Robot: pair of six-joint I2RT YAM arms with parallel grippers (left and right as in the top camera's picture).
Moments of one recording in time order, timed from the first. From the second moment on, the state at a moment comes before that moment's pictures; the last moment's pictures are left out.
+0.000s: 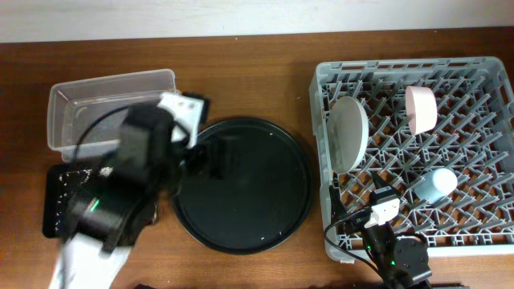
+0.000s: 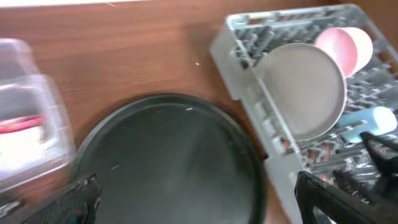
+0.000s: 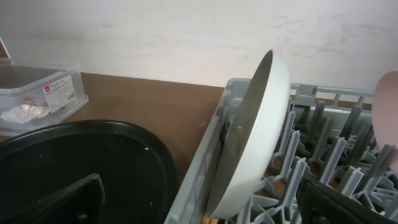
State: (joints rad) left arm -0.38 1.11 1.30 -0.87 0.16 -0.19; right arm 0.31 0.01 0.01 -0.07 0.03 0.01
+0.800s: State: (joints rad) left arm -0.18 0.71 0.84 -0.37 0.03 0.27; right arm 0.31 0.01 0.01 -0.07 0.03 0.01
